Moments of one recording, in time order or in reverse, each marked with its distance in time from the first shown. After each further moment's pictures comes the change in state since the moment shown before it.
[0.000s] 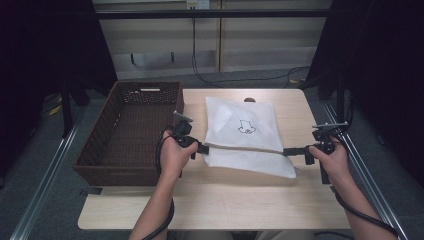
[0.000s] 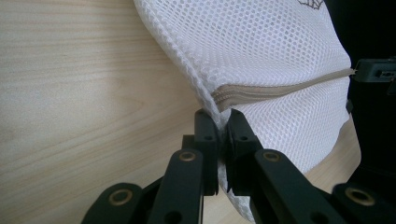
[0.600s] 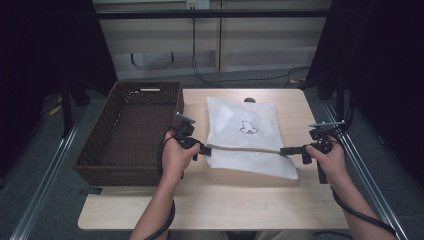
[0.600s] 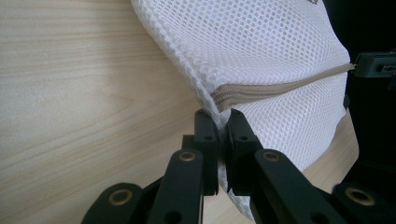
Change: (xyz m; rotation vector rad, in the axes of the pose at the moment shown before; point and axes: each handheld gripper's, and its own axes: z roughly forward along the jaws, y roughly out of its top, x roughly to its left) left arm -0.004 -0.003 0.004 0.009 -0.008 0.016; right arm 0.011 0.003 0.004 0.000 0.012 -0.022
